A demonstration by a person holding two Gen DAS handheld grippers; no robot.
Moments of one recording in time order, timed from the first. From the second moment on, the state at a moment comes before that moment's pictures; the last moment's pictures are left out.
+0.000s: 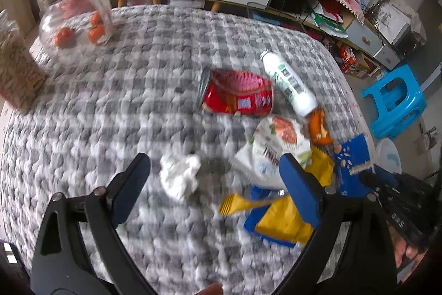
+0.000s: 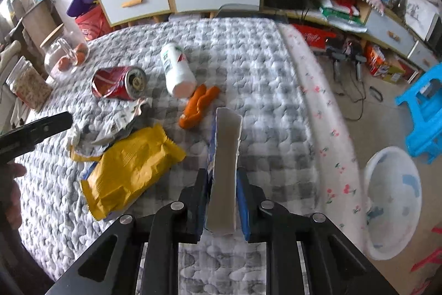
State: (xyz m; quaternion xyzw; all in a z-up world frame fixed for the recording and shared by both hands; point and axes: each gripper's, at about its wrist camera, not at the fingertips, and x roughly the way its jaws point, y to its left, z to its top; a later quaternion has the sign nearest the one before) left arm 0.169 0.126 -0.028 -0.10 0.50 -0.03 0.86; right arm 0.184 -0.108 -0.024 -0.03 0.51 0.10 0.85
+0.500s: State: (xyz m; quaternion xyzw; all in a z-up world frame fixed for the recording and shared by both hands) left arm 0.222 0.091 -0.053 -0.09 0.47 -0.01 0.88; right arm 0.196 -0.146 -0.012 0.01 0.49 0.07 0.87
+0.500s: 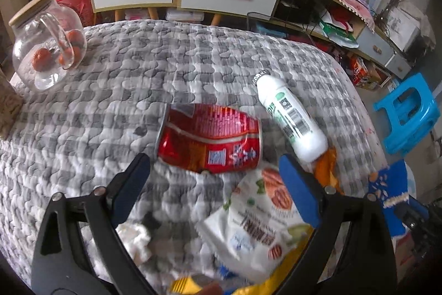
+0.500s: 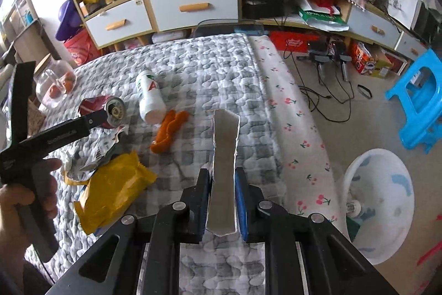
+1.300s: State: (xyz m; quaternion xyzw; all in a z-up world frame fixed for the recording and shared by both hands) left arm 0.189 0.076 -0.020 -0.09 0.45 -0.05 0.89; right arm 0.176 -0.211 0.005 0.05 0.47 0.04 0.88
